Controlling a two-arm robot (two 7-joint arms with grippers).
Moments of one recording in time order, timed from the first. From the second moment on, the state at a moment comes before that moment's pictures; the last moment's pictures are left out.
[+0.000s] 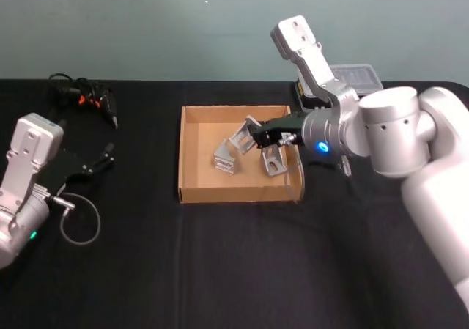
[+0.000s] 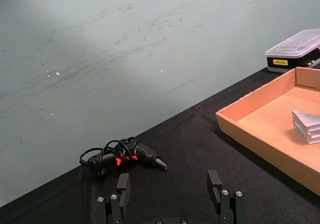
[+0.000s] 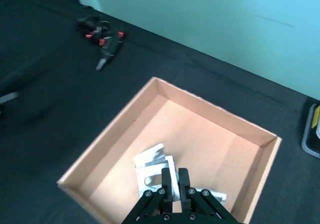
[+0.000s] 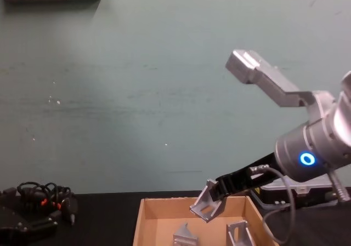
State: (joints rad) left arm -0.20 0.60 0.45 -1.41 -0.25 -0.12 0.03; right arm 0.58 0.16 -0.40 -1.33 0.13 0.79 0.38
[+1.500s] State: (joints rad) left arm -0.20 0.60 0.45 -1.41 -0.25 -0.12 0.03; right arm 0.81 0.00 -0.45 -0.83 -0.01 0.66 0.34
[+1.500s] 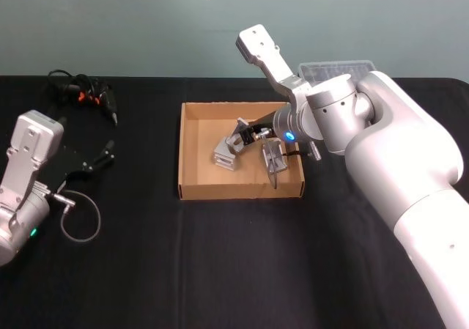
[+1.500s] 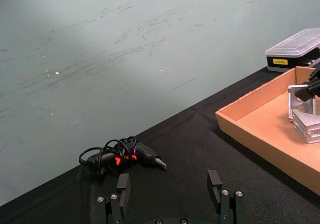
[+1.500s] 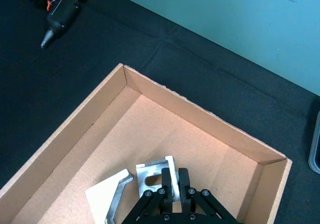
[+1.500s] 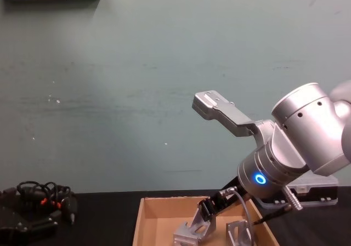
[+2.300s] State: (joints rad) left arm -0.20 0.60 0.45 -1.41 -0.25 -0.12 0.03; right arm 0.81 0.00 -0.45 -0.83 -0.01 0.67 0.34
